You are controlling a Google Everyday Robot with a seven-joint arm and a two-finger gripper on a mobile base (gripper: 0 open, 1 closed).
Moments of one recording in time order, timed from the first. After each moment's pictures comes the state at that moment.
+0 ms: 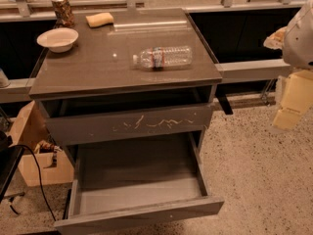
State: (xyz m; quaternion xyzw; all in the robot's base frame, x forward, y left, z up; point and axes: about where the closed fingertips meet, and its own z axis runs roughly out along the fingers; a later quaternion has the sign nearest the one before) arm 0.438 -0.217 0.976 -0.60 0.78 -0.03 0.16
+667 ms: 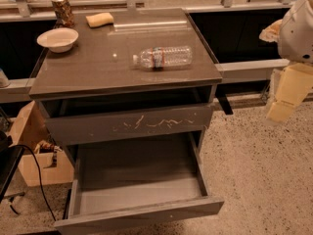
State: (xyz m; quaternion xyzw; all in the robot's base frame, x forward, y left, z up) arm 0.450 -0.208 0.984 -0.61 0.77 -0.04 0.18
